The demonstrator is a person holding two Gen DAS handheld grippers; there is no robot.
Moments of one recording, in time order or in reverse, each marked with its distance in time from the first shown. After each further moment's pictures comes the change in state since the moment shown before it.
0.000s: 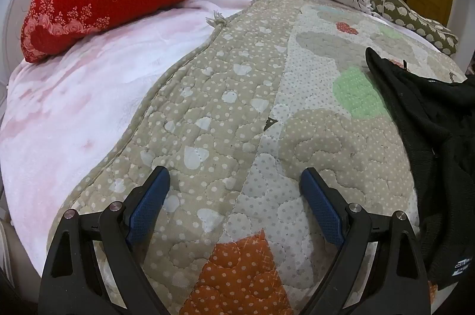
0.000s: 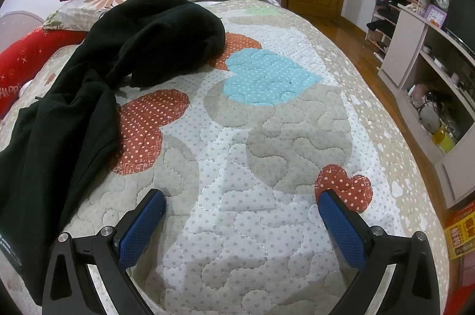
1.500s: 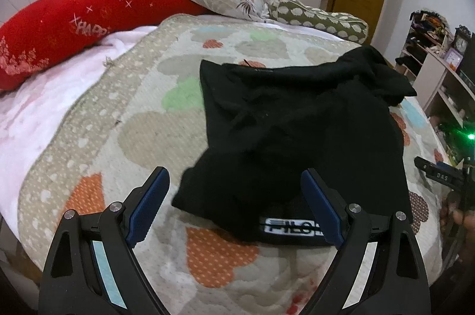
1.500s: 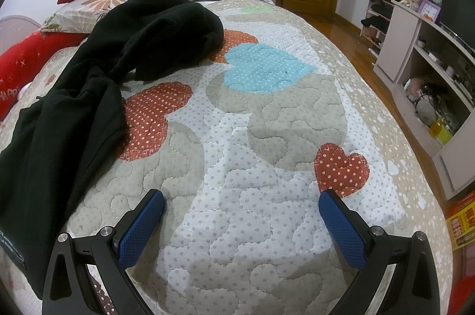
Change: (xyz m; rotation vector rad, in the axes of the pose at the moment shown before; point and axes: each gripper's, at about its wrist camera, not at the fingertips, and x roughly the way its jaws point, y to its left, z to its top) left arm -0.111 -0.116 -0.032 0.135 -0.073 -0.295; right arm -0.009 0.004 -0.012 0.028 0.000 -0.012
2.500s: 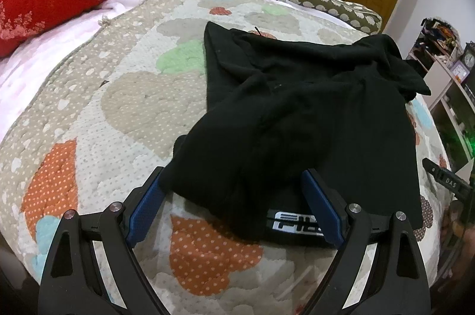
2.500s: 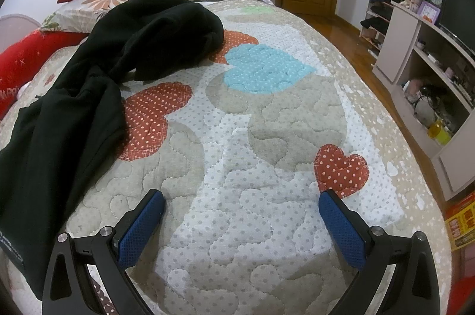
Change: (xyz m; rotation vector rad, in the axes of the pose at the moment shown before) left arm 0.035 0.007 -0.010 -0.087 0.106 -0.026; right arm 0.000 0.001 0.003 -0.001 0.000 -0.007
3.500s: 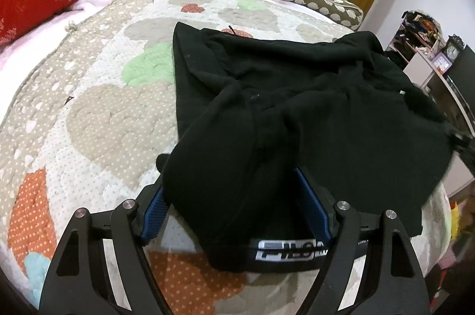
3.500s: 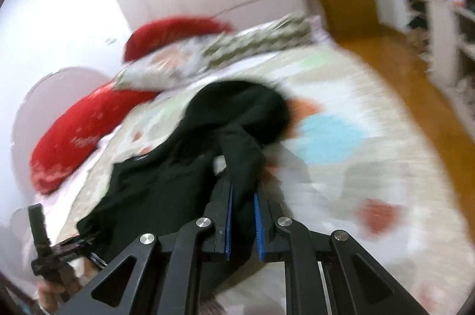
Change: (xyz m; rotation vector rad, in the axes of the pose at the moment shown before) left arm 0.012 -0.004 0.018 0.038 0.035 -0.112; right arm -0.092 -0.038 0.022 0.099 -0.214 0.355
